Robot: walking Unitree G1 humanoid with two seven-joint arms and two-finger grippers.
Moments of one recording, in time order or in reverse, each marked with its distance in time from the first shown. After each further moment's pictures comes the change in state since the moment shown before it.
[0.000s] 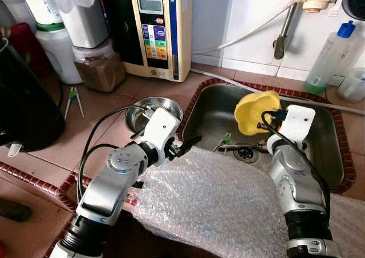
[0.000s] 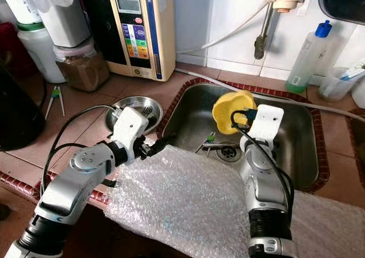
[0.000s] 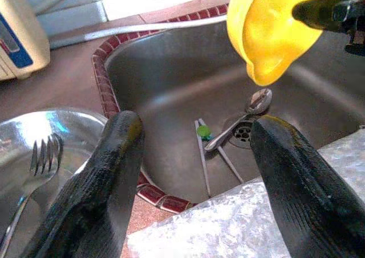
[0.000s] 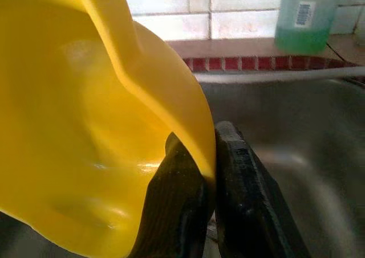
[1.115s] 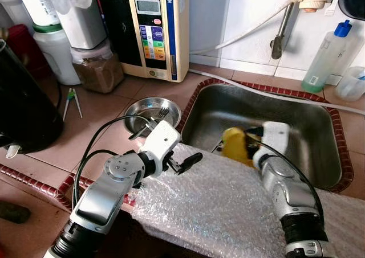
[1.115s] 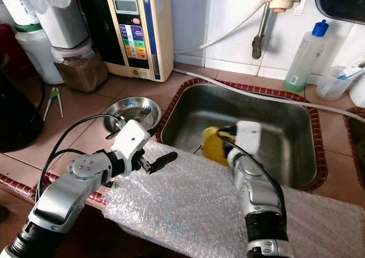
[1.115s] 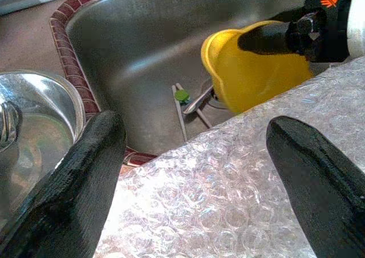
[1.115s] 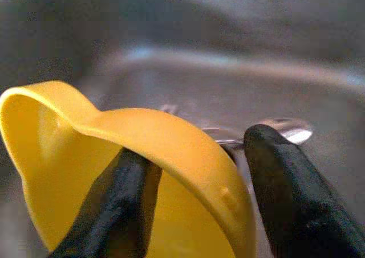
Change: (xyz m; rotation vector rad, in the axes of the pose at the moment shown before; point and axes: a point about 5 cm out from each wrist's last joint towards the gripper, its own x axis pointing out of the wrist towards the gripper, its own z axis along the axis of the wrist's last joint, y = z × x) left arm -0.008 -0.009 -0.017 0.027 0.110 -0.089; right arm -0.008 0.020 -0.040 -0.065 0.293 0.213
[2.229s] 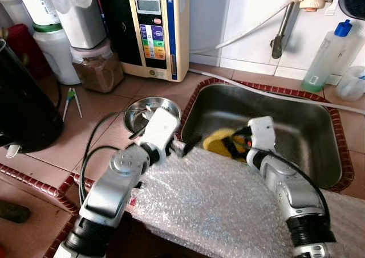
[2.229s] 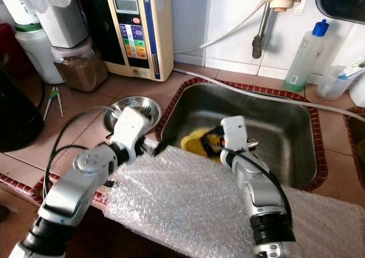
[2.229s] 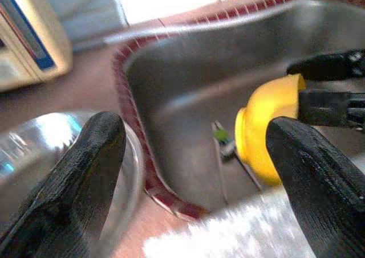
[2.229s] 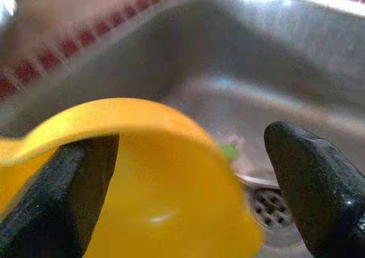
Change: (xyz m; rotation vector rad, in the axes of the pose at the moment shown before) left arm 0.010 0.013 0.021 -0.022 -0.129 0.193; right arm -0.008 0.016 0.021 -0.005 -0.127 0.308
